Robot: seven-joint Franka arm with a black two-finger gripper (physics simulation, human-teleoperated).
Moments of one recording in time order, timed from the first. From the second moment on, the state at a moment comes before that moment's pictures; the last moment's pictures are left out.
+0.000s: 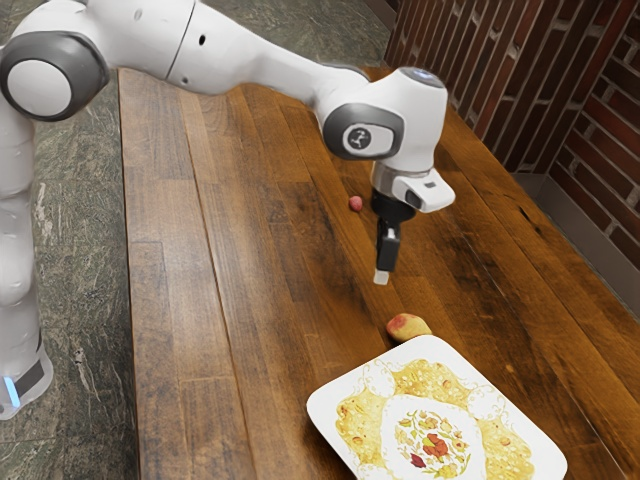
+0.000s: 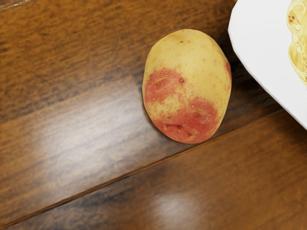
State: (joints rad) arm 0.12 0.08 -0.29 -1.78 -0.07 1.92 0.22
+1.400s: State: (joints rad) arm 0.13 0.28 -0.34 -1.75 -0.09 2.19 0.40
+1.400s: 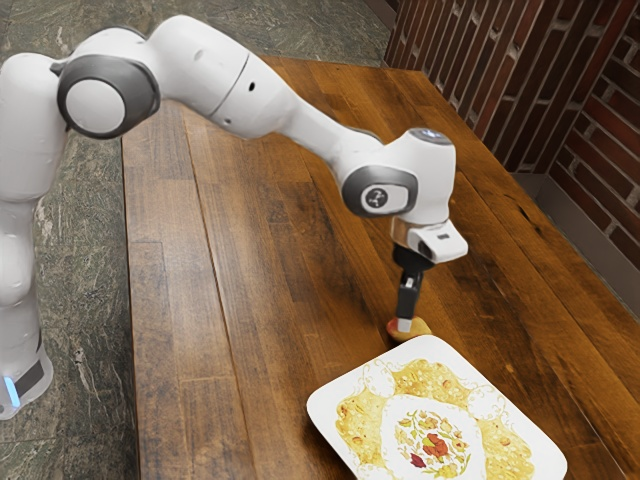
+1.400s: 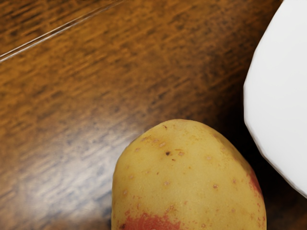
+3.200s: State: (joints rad) arm 0.13 0.36 -0.37 -1.71 -0.08 2.20 0.41
